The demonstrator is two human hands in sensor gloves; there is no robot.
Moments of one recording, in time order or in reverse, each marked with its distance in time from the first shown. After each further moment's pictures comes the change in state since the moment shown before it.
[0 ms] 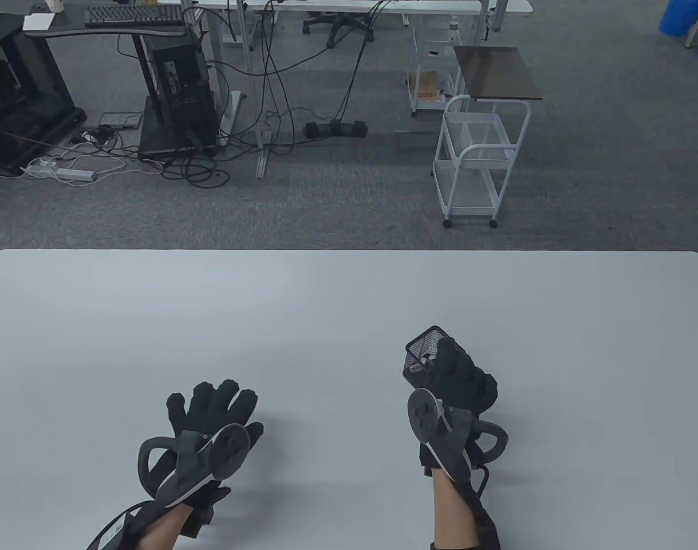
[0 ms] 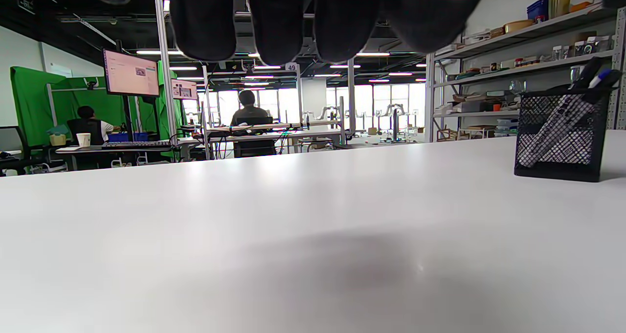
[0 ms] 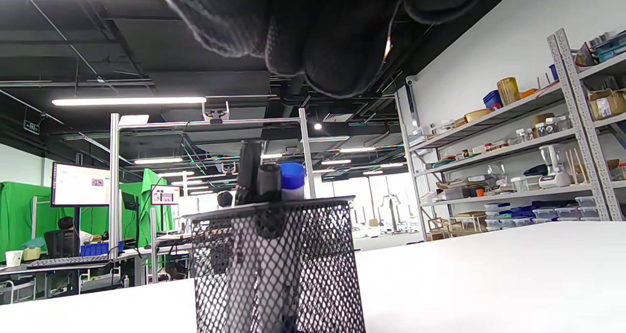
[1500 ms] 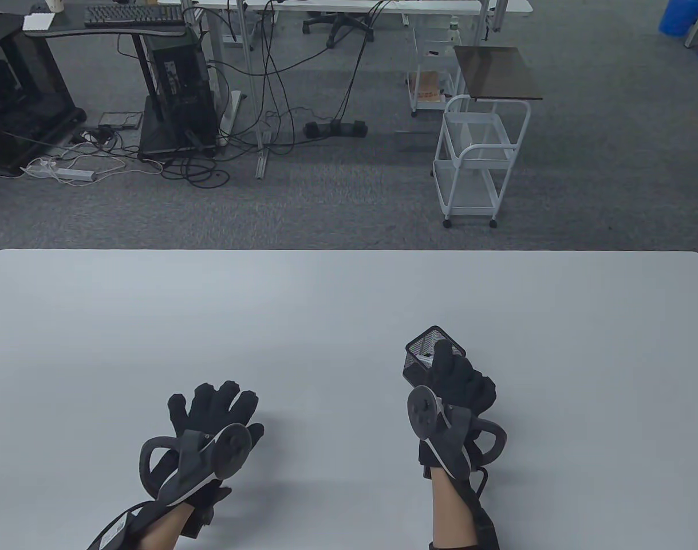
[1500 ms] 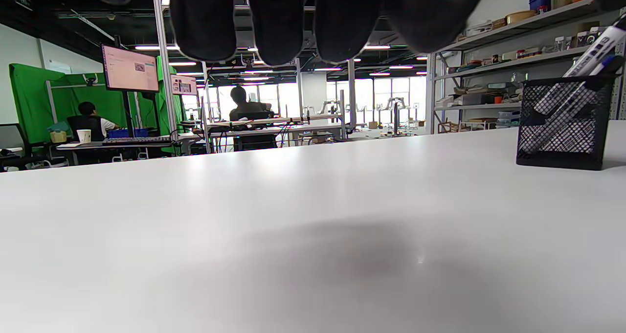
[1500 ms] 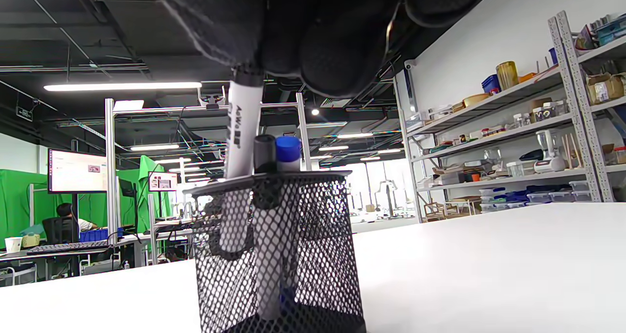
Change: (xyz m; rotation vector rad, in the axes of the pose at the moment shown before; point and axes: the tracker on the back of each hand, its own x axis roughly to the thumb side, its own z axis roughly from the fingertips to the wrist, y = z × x) left_hand 0.001 -0.003 -0.001 -0.019 0.000 -0.013; right_hand 0.001 0.002 -0.002 0.048 0.012 -0.003
